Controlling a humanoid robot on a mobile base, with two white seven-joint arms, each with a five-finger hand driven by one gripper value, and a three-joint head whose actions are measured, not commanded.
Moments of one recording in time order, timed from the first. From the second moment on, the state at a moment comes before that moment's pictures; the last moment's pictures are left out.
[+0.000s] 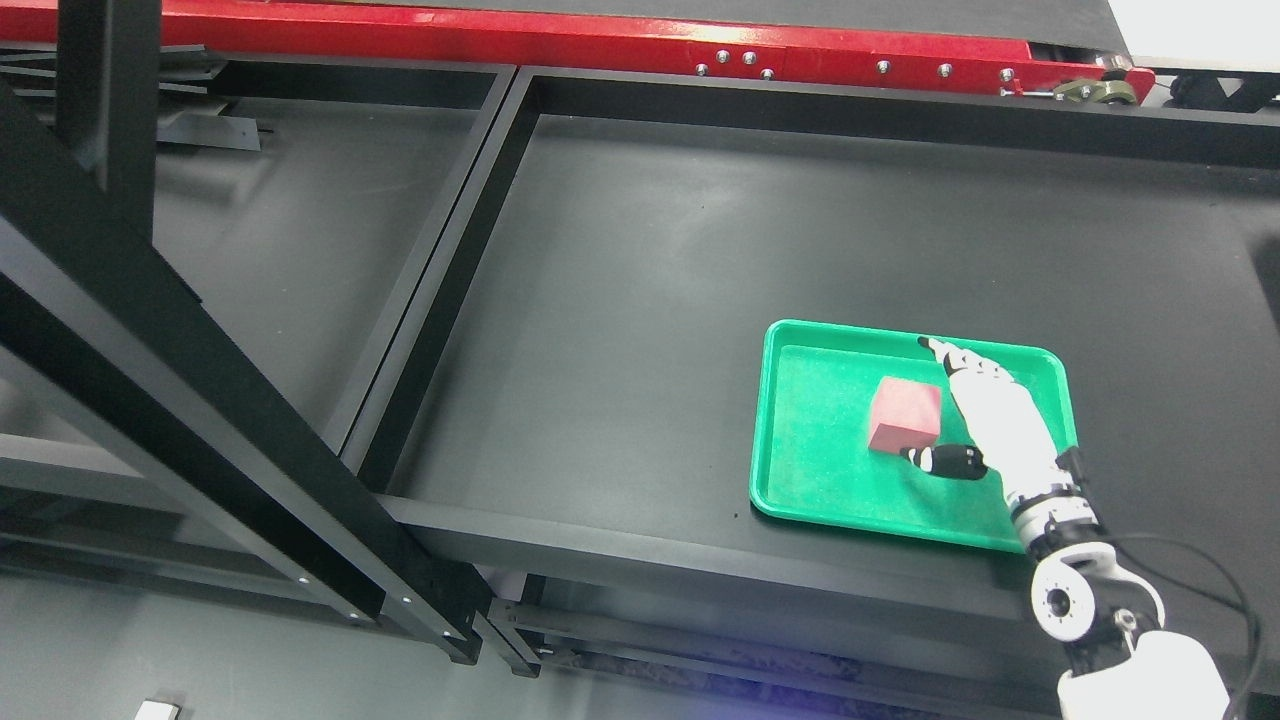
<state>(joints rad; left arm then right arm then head) 0.00 0.00 0.06 -0.08 0.00 -0.11 -0.08 -0.09 -0.15 0.12 -1.49 0.96 -0.06 0.14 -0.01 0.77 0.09</state>
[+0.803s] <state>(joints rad) 0.00 0.00 0.06 -0.08 0.00 -0.10 -0.08 -0.18 -0.14 0.16 -1.35 0.99 -0.07 0.21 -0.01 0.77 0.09</state>
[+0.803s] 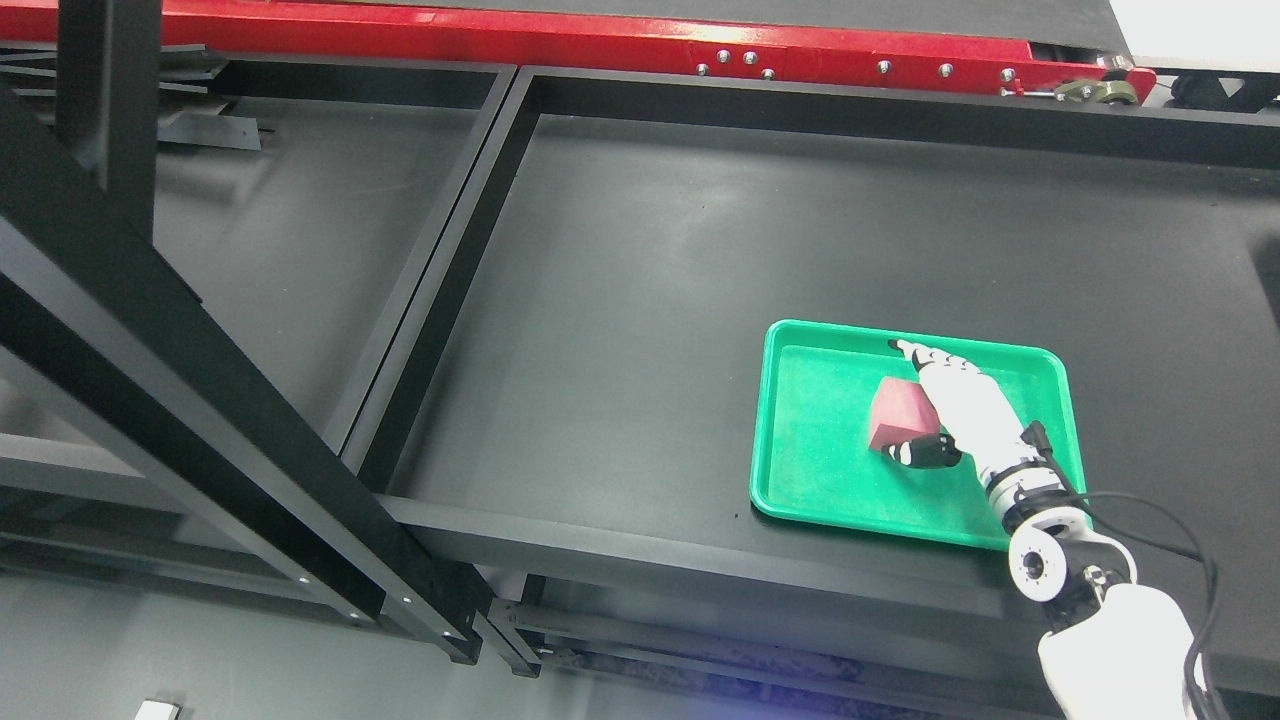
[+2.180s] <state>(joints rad) 0.00 0.00 0.06 -0.08 0.00 -0.10 -0.08 -0.19 -0.13 0.12 -1.31 0.96 -0.21 -0.05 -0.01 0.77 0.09</state>
